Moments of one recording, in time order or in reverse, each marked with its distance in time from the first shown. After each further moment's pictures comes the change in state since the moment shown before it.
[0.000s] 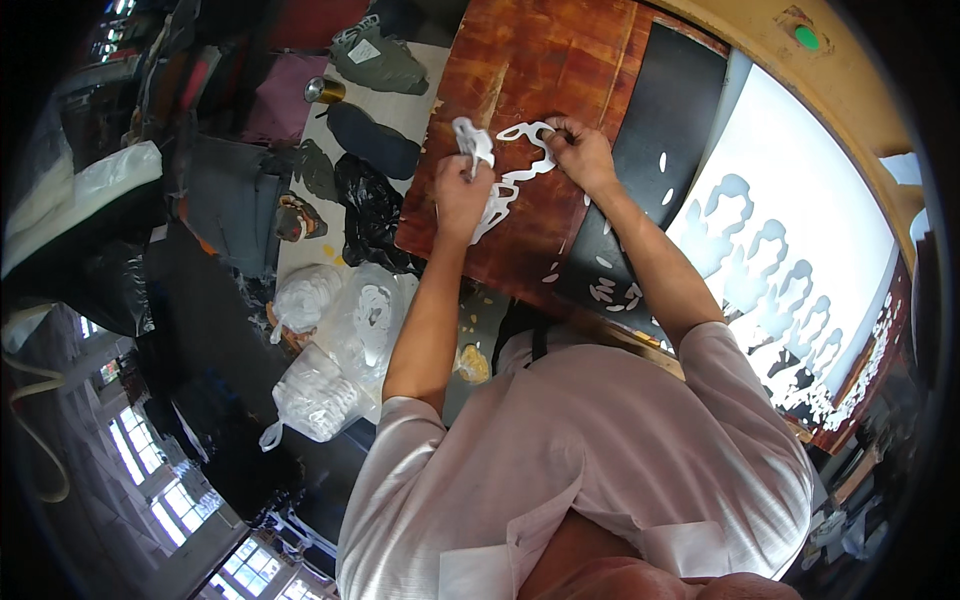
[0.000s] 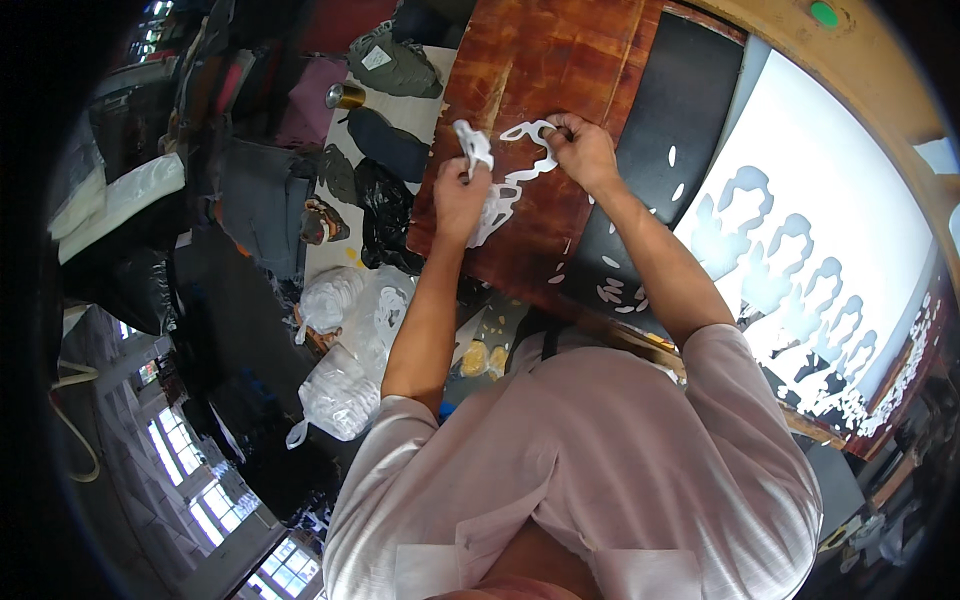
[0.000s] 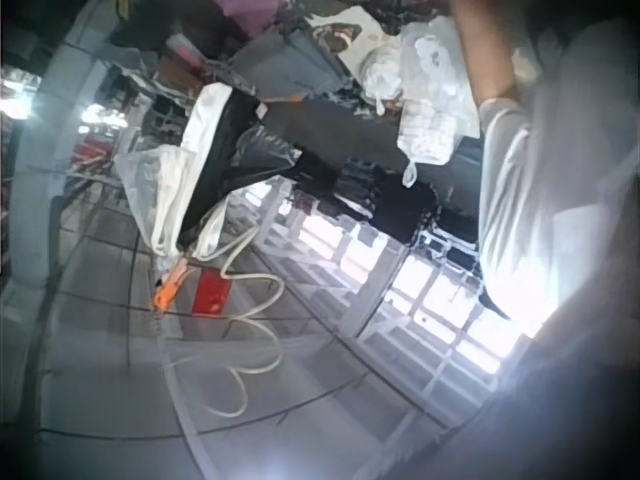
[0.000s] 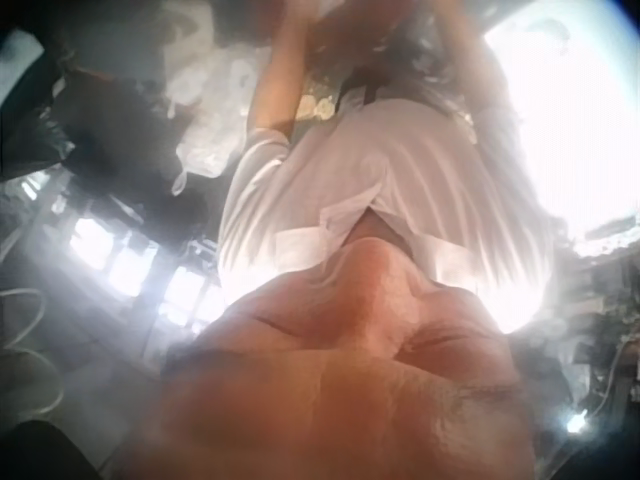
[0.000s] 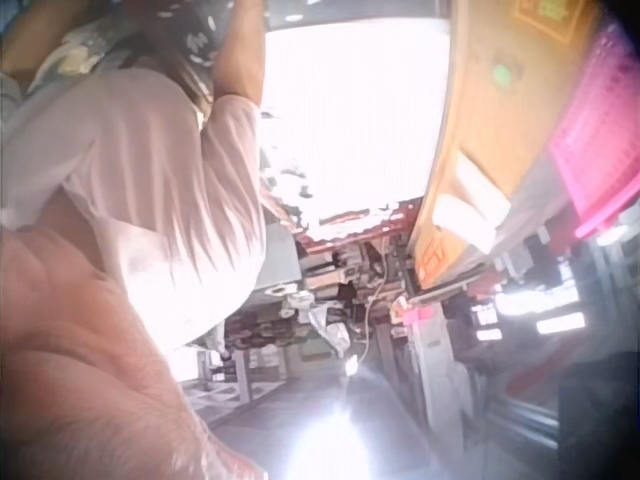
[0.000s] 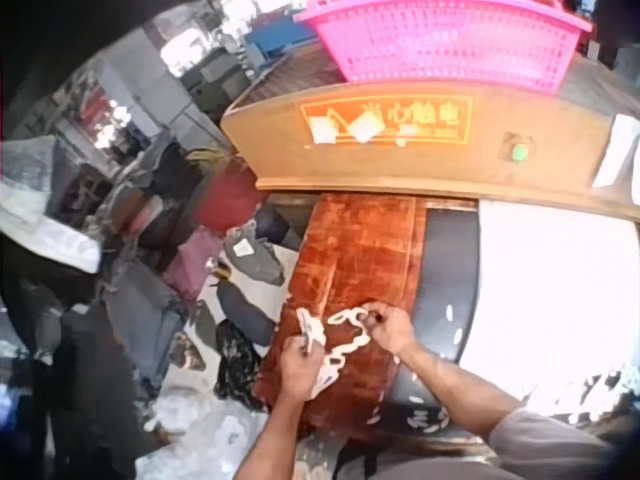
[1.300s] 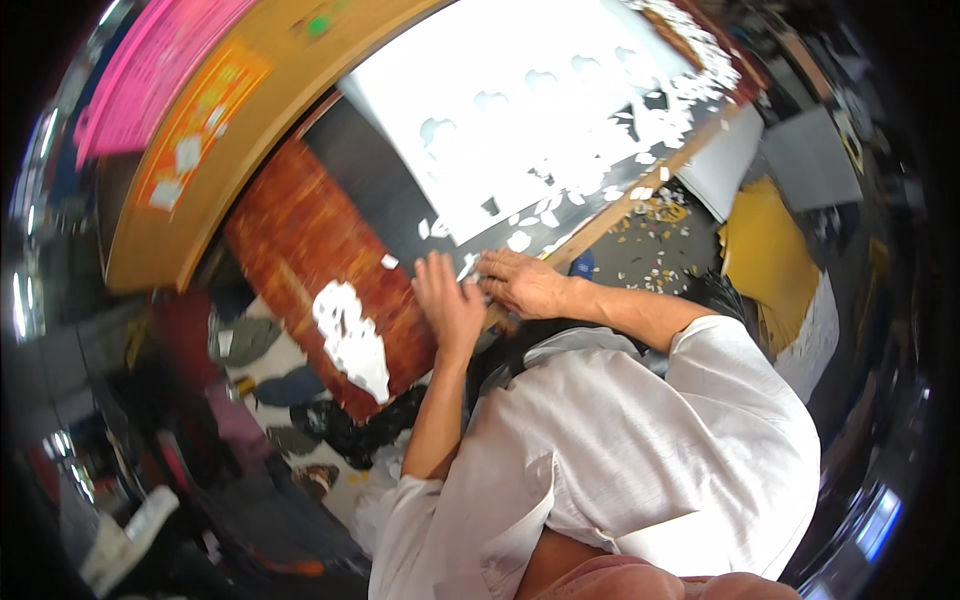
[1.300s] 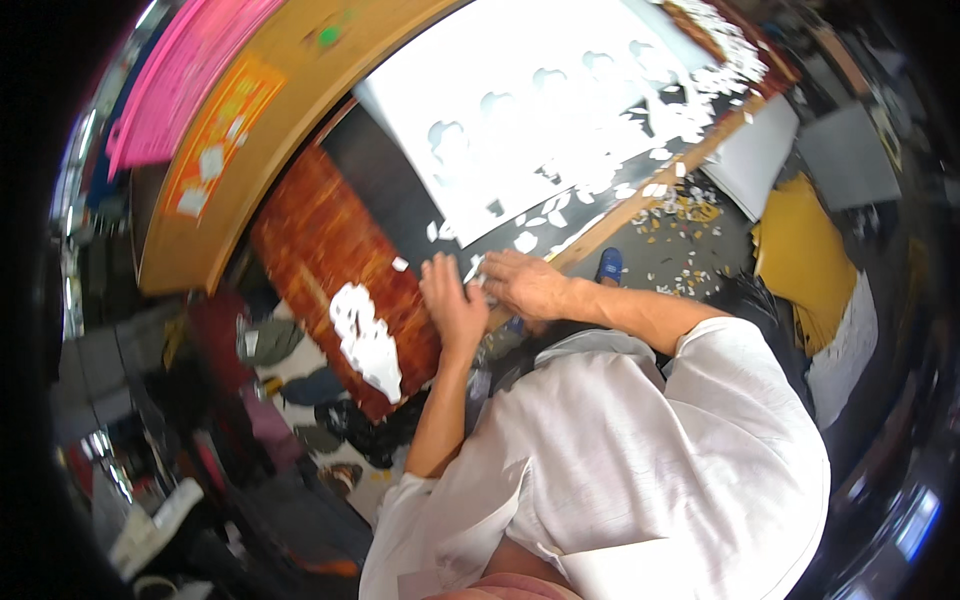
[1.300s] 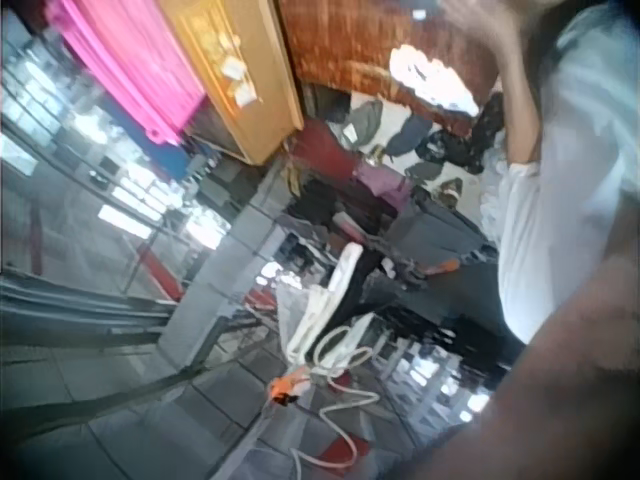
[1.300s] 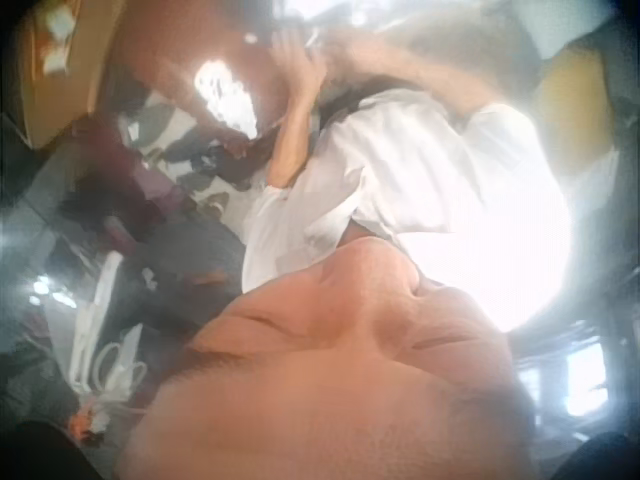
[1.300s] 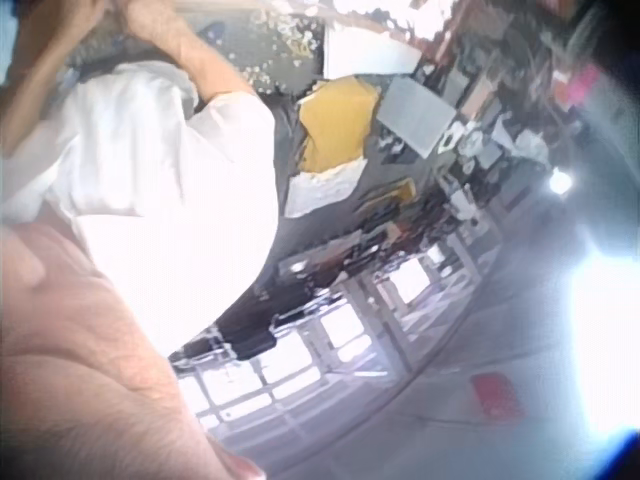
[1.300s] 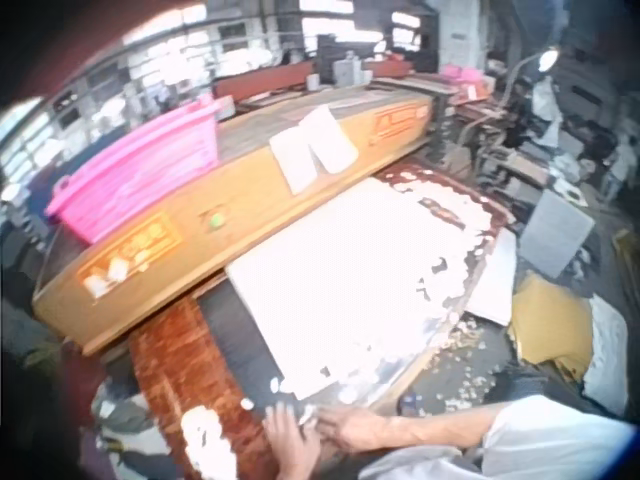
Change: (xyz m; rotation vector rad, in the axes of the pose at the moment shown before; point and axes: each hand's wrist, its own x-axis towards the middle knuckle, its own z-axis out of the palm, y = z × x) left_hand -0.143 0.046 0.104 0.327 -0.737 1.060; right_hand -0.296 0.057 -0.084 -0.846 0.150 -0.212
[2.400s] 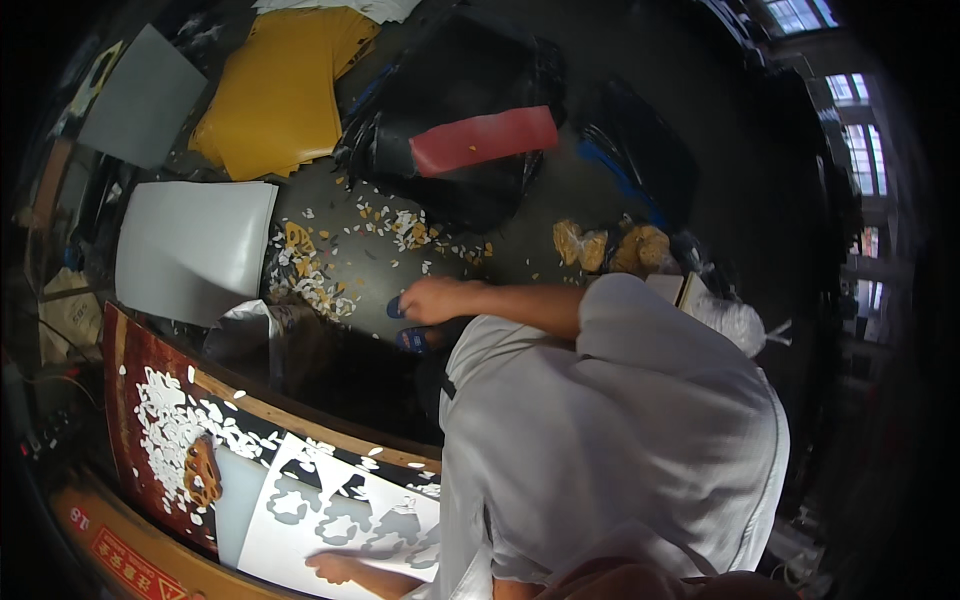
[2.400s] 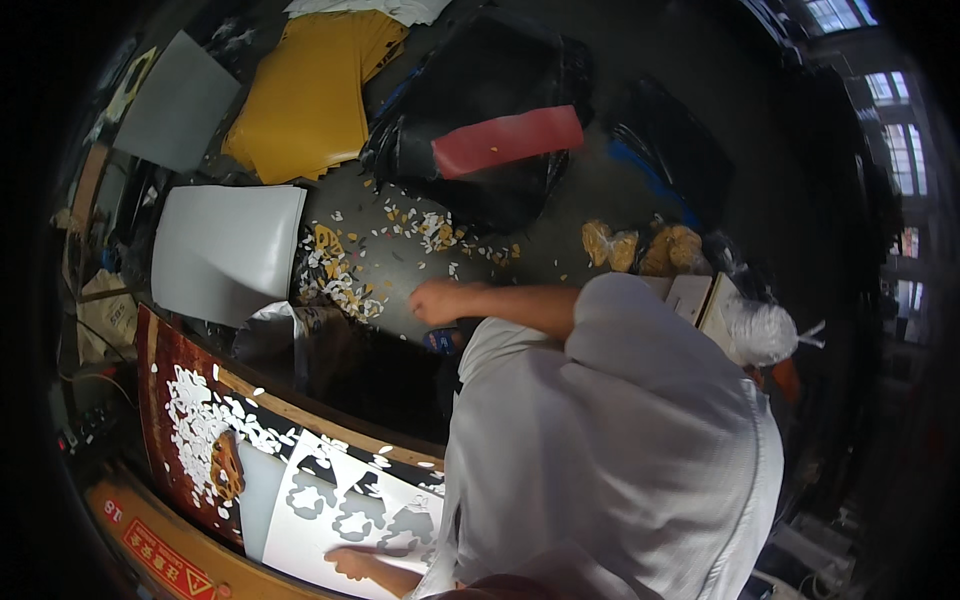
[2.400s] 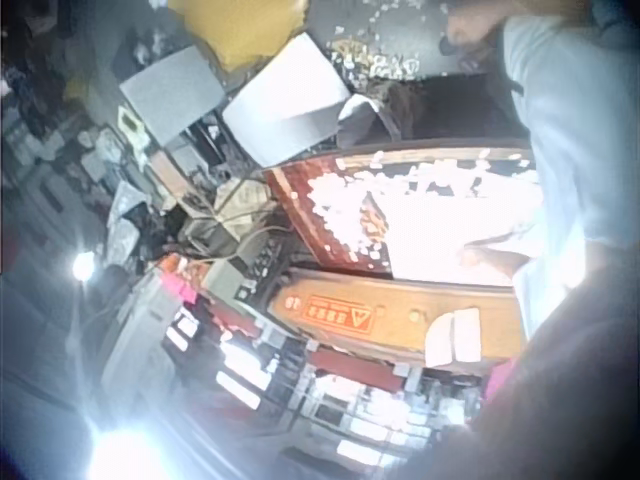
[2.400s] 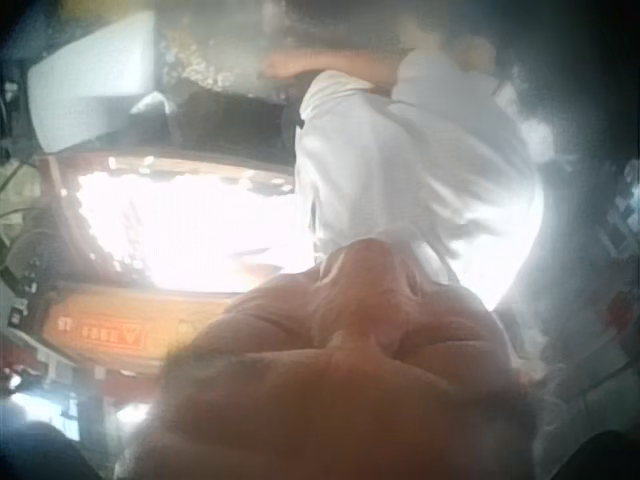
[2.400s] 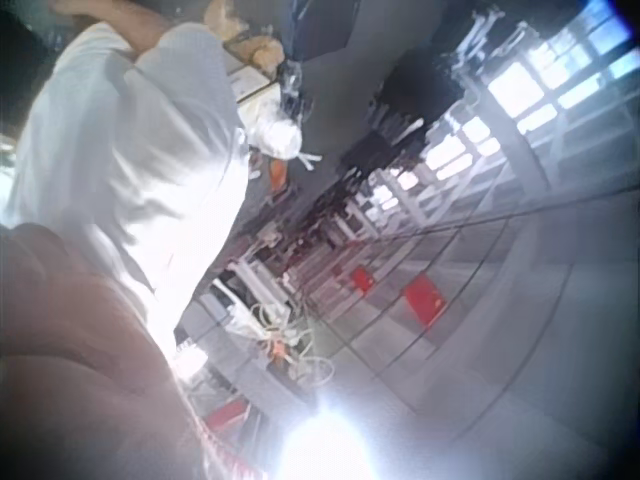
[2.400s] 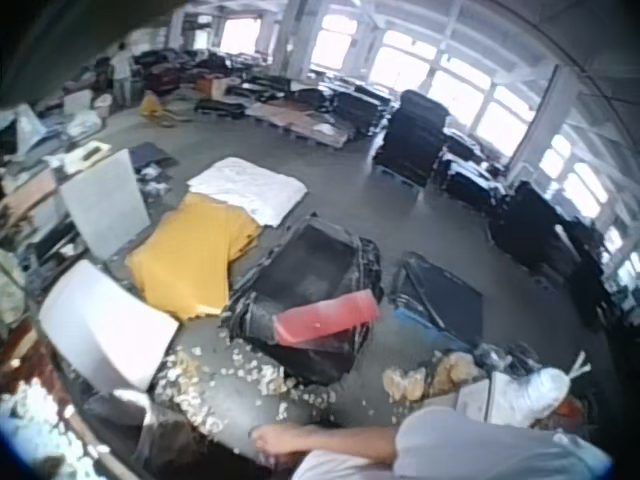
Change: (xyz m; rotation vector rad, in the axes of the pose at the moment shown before) left_hand 0.584 0.100 0.220 0.482 -0.228 -0.220; right_hand -0.333 0.166 0.025 0.772 1.018 1.836
